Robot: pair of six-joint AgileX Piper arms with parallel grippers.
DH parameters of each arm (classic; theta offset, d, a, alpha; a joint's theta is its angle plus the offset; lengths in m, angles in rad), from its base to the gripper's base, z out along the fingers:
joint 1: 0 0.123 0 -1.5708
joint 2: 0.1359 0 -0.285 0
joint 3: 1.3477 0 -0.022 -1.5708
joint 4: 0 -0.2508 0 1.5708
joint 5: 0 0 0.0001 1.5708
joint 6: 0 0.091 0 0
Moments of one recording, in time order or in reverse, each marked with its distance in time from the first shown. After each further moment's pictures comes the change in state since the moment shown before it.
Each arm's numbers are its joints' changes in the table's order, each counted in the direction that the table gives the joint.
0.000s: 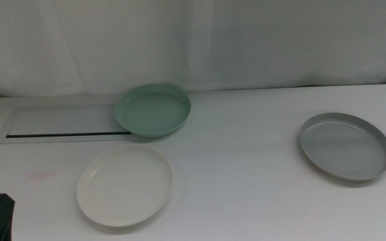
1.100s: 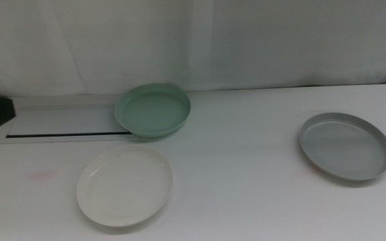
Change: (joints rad) left arm 0.000 0.811 -0.932 0.145 0.798 0.067; right arm 0.000 0.000 0.000 0.000 -0.003 0.000
